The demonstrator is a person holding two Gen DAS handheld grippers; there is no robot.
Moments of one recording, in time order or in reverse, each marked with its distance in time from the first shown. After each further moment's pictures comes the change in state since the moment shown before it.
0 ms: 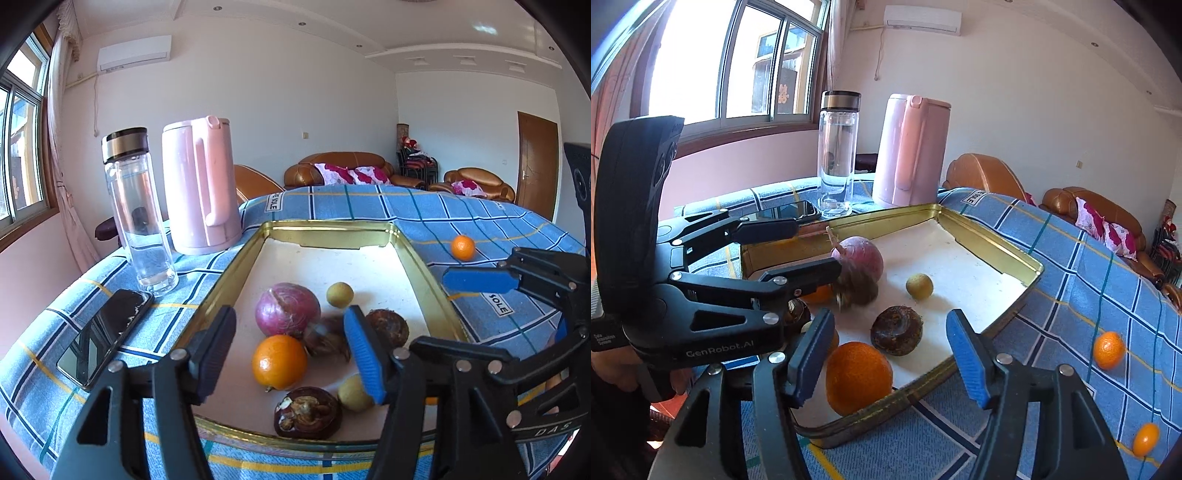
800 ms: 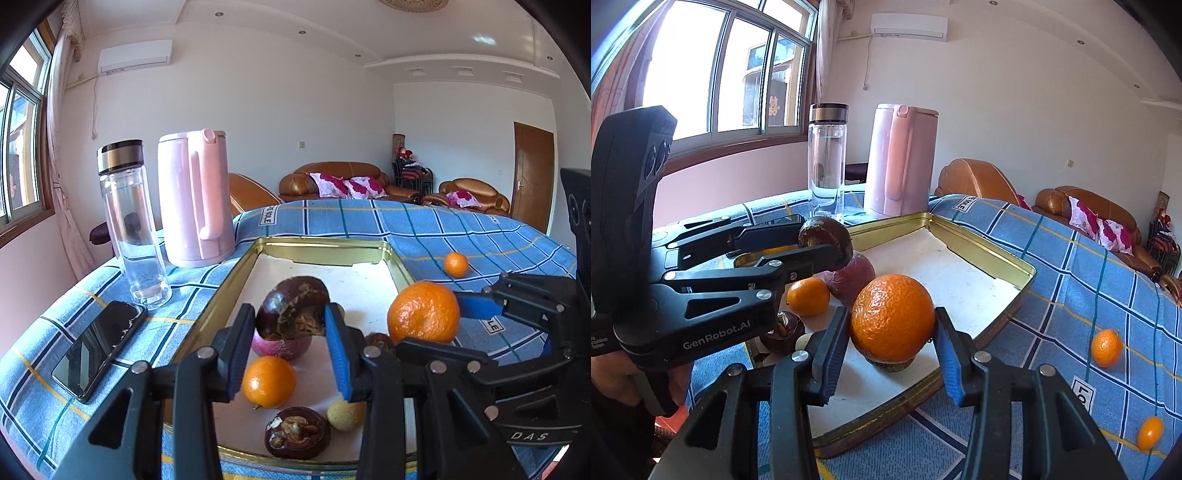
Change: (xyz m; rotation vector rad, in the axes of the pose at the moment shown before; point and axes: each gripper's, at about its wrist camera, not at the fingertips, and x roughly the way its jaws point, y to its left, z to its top) left arm 0.002 -0.001 0.009 -0.014 -0.026 -0.024; right arm 0.002 -0.004 0.003 0.046 -0.021 0.001
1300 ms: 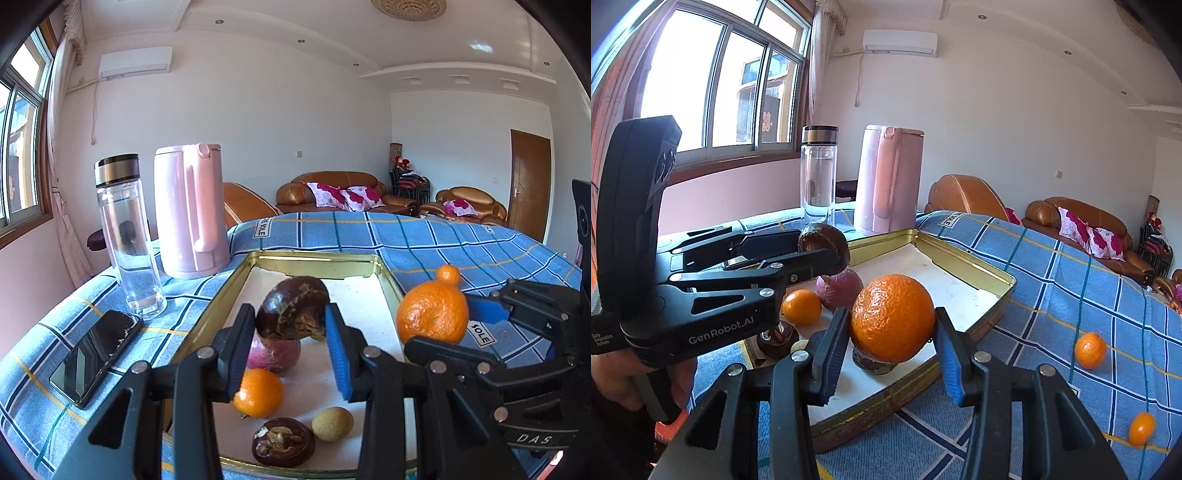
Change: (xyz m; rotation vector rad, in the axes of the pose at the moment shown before) left arm -0.008 -0.007 0.007 -0.011 -0.042 -0.012; right arm -0.020 -0.004 -0.004 0.010 -0.077 -0.037
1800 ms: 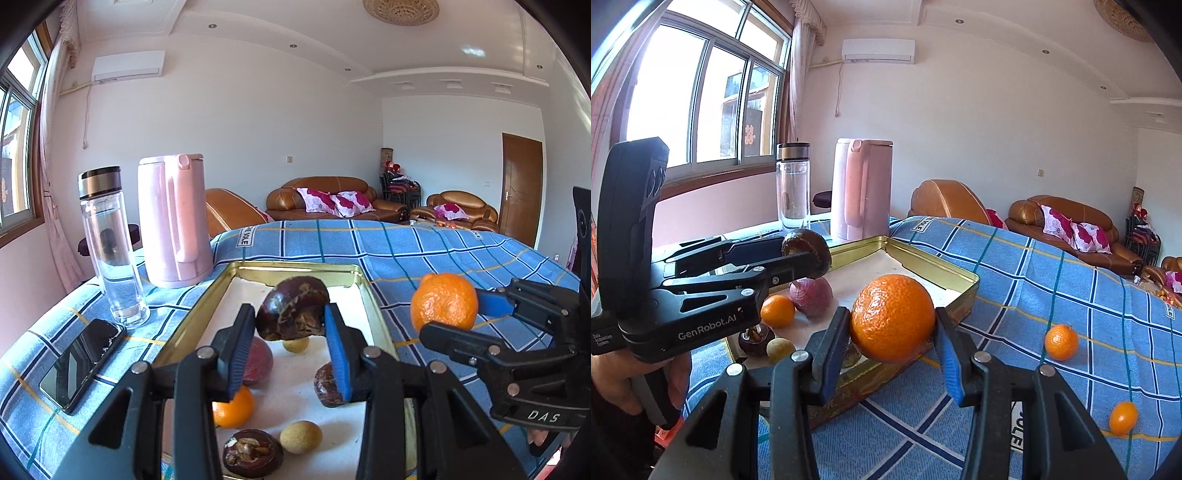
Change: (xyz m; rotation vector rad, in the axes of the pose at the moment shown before) left arm 0.000 -0.015 0.007 0.005 -0.021 -0.037; right arm -0.023 -0.027 -0.005 0.050 -0.034 -0.051
